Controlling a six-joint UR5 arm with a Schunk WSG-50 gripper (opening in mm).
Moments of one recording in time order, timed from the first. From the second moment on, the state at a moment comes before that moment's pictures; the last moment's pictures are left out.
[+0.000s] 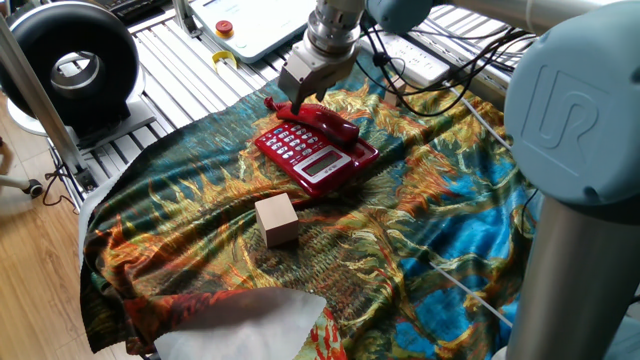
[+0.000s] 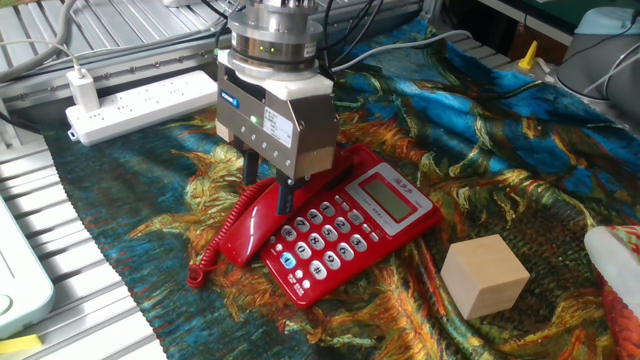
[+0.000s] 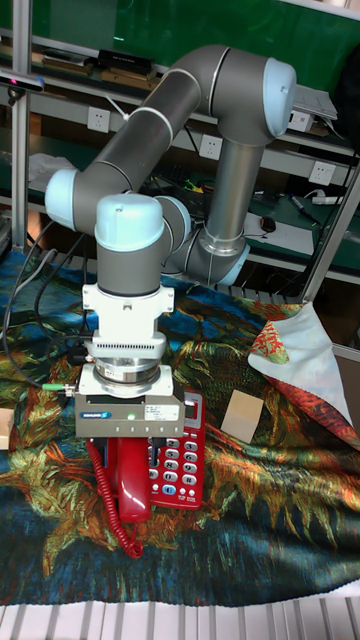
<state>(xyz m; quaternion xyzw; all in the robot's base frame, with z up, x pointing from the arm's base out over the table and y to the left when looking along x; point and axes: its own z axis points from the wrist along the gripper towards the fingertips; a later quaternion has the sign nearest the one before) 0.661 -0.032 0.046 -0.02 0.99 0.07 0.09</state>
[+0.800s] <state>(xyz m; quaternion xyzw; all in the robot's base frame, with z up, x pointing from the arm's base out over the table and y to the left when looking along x) 0.659 -0.040 0.038 -0.02 0.99 0.04 0.09</state>
